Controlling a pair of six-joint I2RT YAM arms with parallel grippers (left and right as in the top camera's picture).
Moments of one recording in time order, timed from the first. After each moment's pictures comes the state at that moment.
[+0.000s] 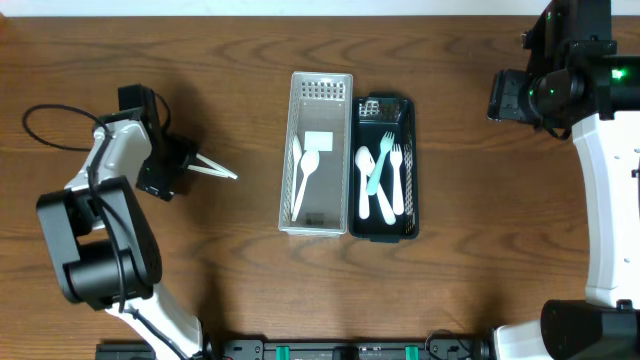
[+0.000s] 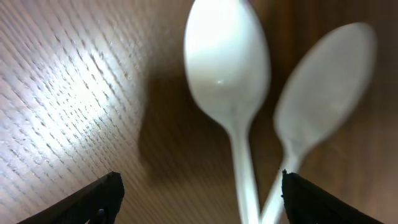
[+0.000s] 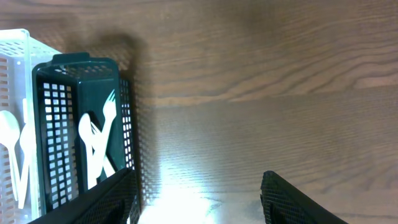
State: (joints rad) left arm 0.22 1.91 1.27 -0.80 0.05 -0.90; right arm 0.02 1.64 1.84 -1.31 0.03 0.18
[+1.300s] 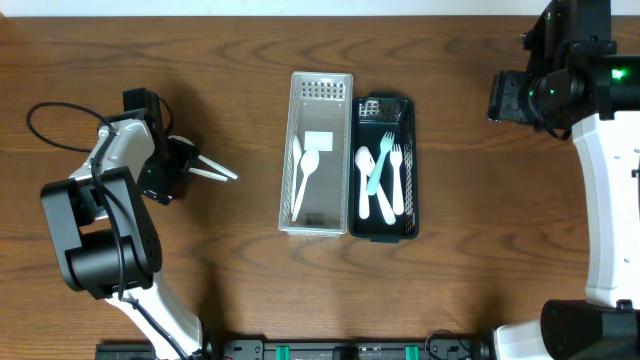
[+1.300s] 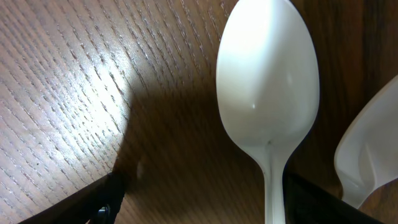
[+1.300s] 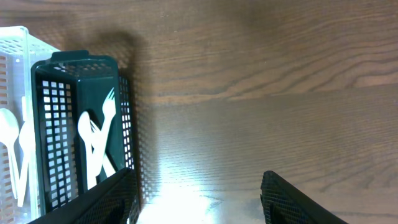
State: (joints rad) left arm 0.22 1.99 1.27 -0.81 -0.02 -0.88; right arm 0.02 1.64 1.84 -1.32 0.03 0.18
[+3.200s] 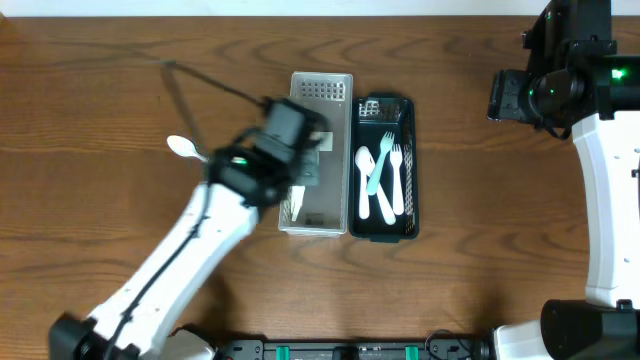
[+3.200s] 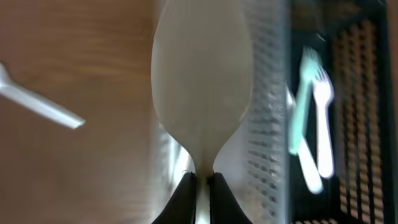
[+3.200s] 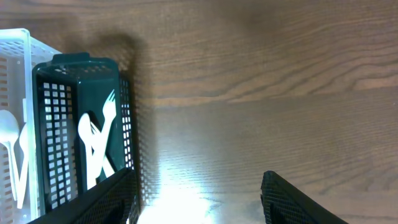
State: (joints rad) left arm -0.59 1.47 1.27 -0.84 -0.14 -0.49; right arm 0.02 1.64 1.84 -1.31 0.03 0.17
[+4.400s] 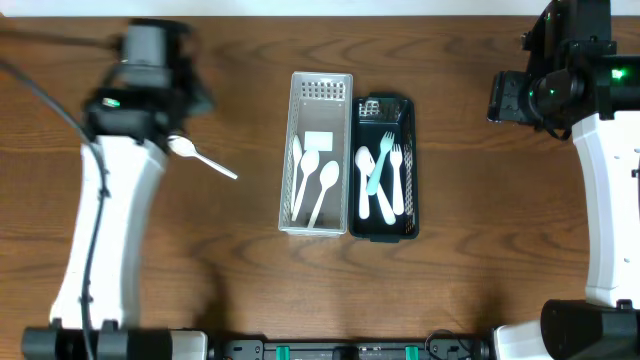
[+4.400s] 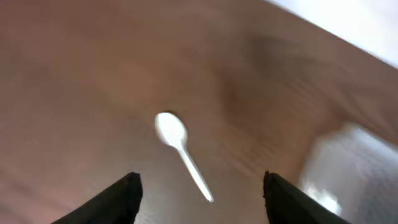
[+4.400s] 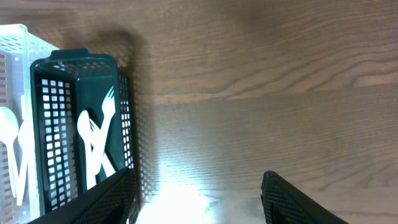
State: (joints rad) left arm 0.00 1.56 1.60 -1.02 -0.25 -0.54; right arm 0.02 1.64 1.84 -1.32 0.03 0.17
